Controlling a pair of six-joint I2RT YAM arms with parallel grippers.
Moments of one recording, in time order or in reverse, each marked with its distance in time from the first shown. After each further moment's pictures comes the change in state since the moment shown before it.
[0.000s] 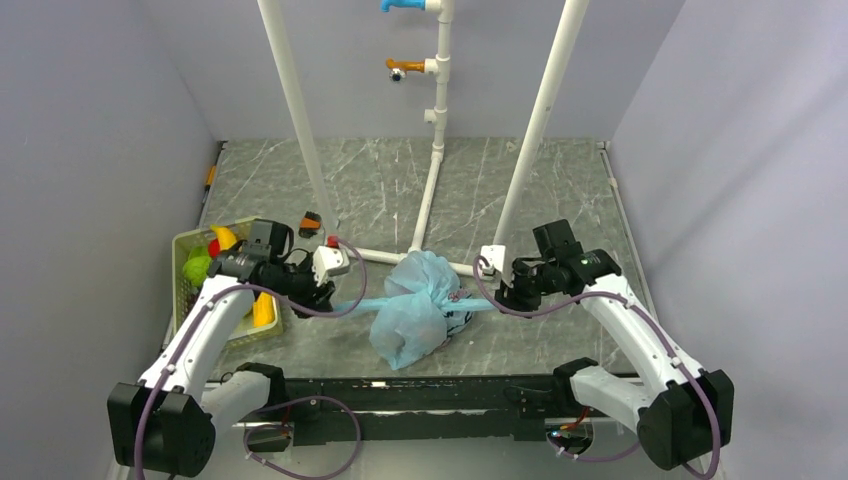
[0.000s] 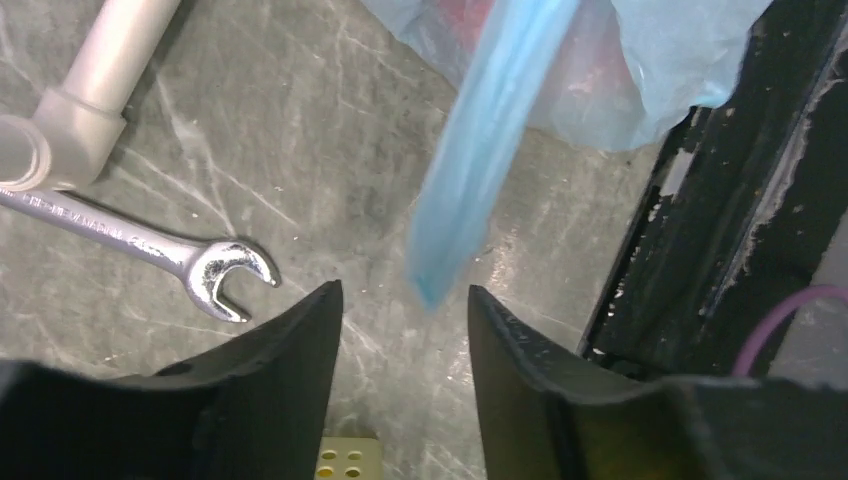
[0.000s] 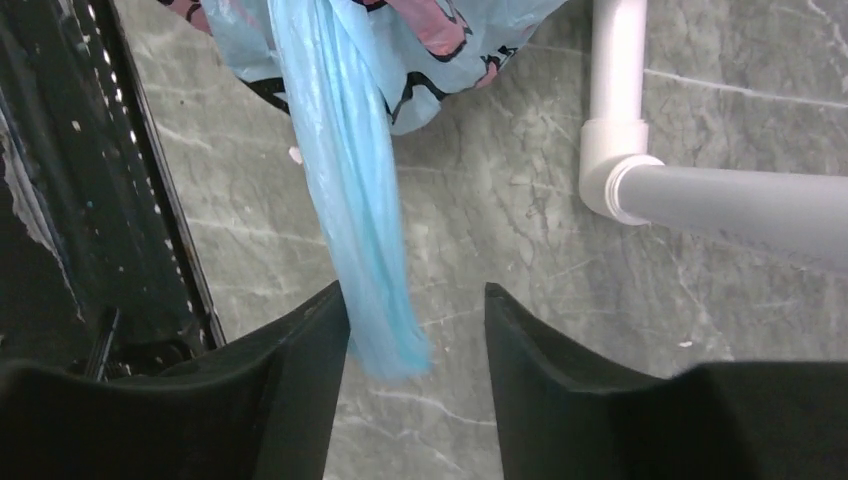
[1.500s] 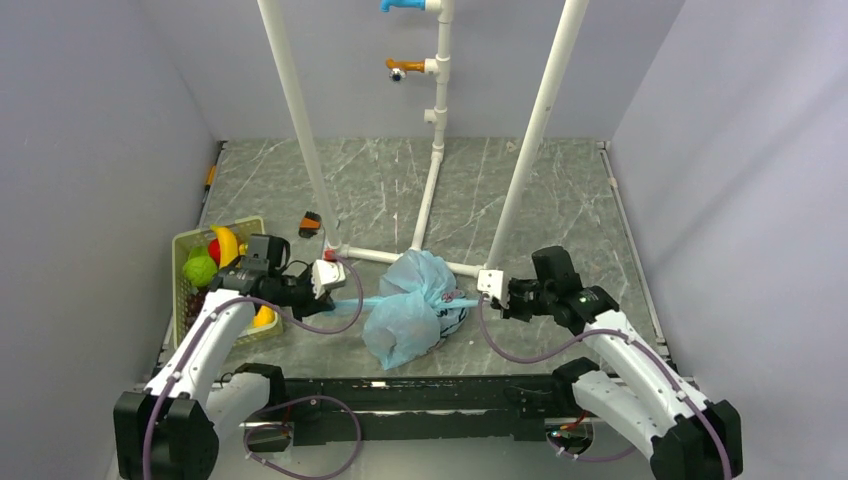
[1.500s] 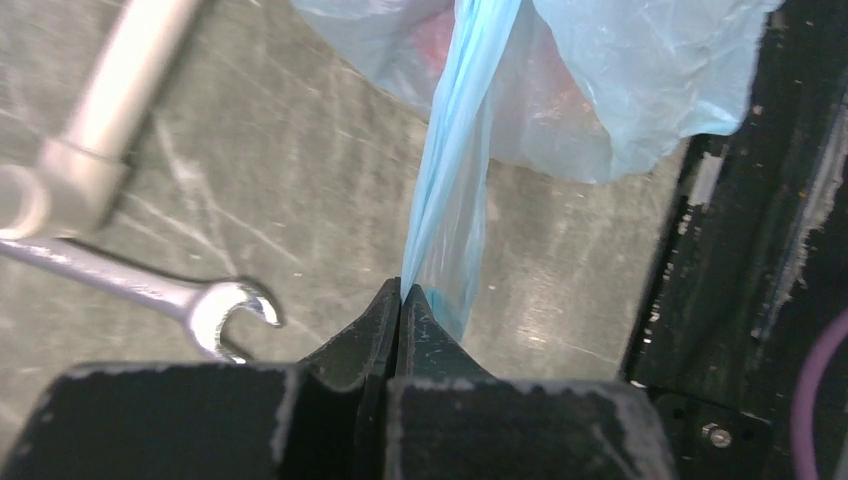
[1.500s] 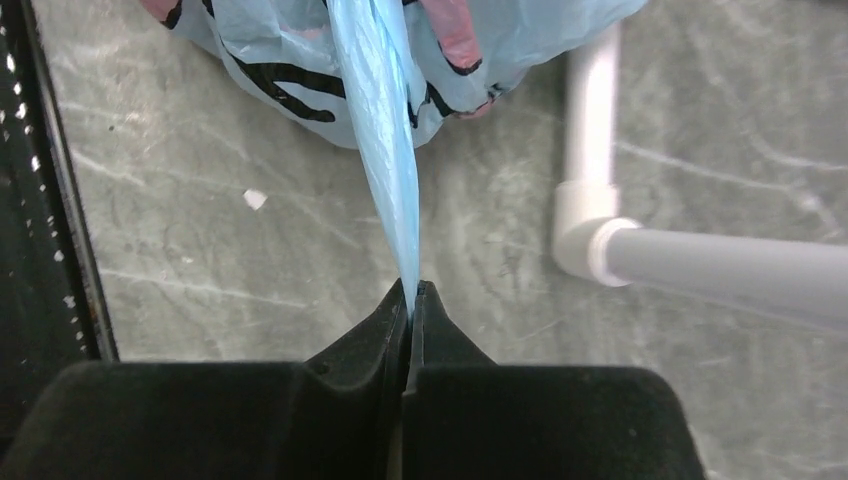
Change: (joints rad) left arm 0.065 -0.051 -0.119 0.101 0.080 0.100; right arm 0.070 -0.211 -0.253 0.286 0.040 -0.016
